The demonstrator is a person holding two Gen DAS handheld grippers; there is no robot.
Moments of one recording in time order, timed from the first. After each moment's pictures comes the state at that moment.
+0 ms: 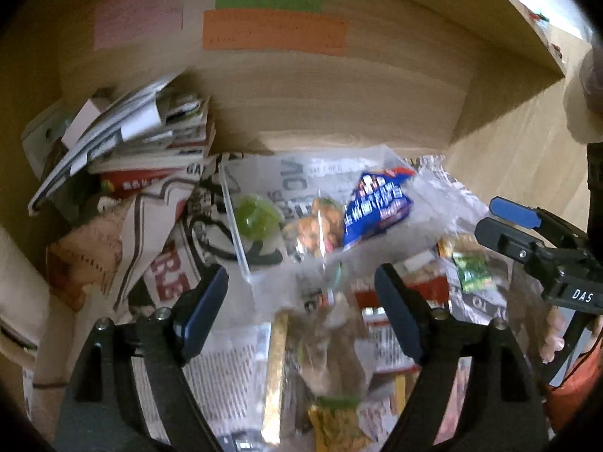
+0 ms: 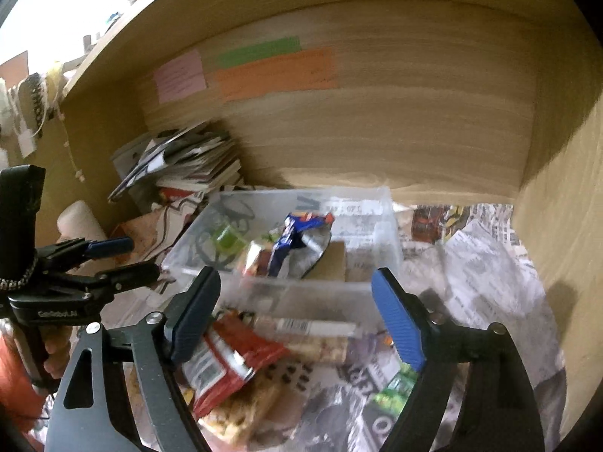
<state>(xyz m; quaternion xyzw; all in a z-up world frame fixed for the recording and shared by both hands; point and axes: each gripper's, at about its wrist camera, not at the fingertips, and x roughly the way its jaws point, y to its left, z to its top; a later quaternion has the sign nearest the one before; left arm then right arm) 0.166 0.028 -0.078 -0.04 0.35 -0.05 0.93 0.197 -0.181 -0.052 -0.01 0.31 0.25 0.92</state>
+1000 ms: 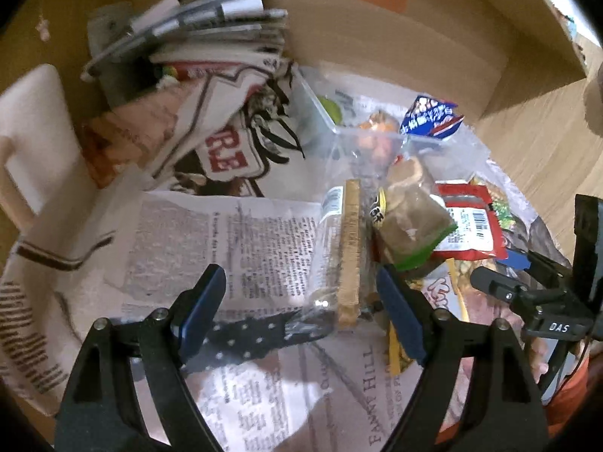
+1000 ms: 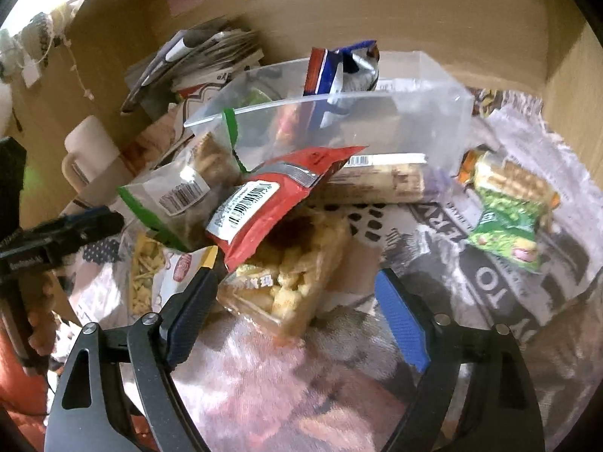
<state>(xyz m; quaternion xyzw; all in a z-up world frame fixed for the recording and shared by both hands) 0.103 0.073 -0.144 -0.10 0.42 -0.01 0.90 0.153 -0.158 -0.143 0.00 0.42 0.27 0.87</state>
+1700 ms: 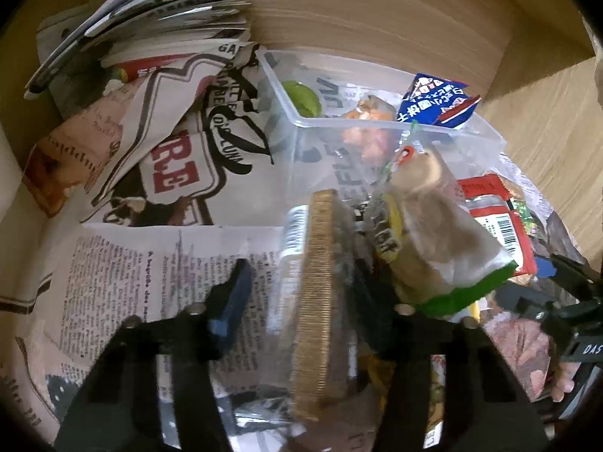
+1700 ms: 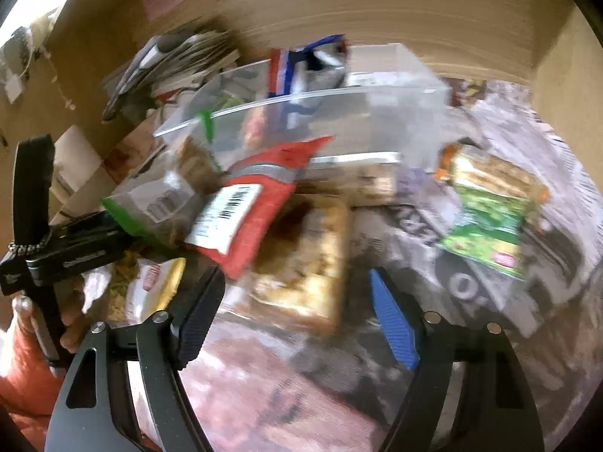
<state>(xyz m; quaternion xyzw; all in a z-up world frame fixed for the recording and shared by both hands) 0.154 0.047 -0.172 -0.08 0.42 -0.02 0.91 0.165 -0.168 -0.143 0.00 0.44 0.26 0.86</state>
